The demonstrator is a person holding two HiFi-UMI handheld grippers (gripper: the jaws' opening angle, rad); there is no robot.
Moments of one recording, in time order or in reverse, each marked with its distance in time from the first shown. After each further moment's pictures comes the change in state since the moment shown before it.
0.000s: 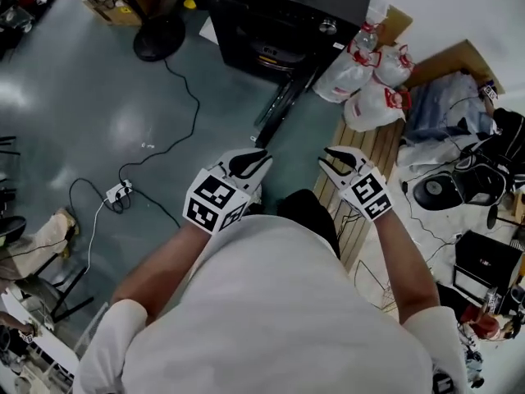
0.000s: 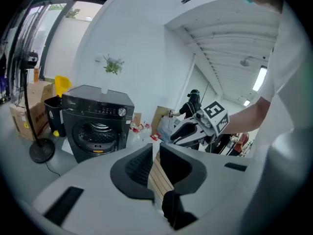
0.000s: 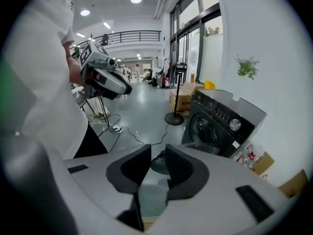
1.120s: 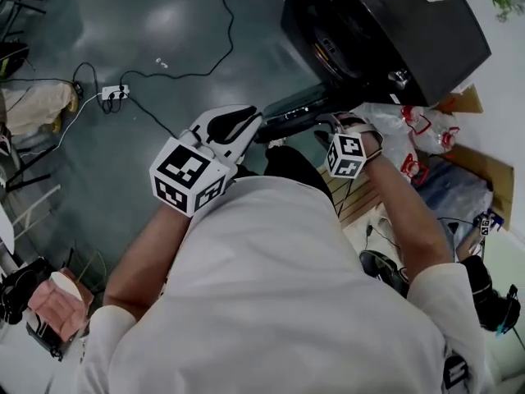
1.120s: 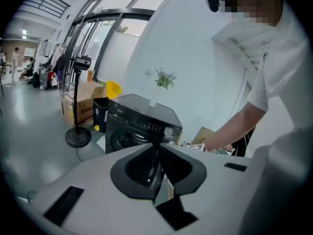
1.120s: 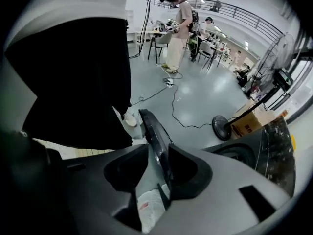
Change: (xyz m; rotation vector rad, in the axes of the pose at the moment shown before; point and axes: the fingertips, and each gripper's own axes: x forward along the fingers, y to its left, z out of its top) left arm 0.031 0.153 0.081 -0.322 -0.167 0.478; right arm 0.218 -0.147 -0.046 -1.037 0.309 0.545
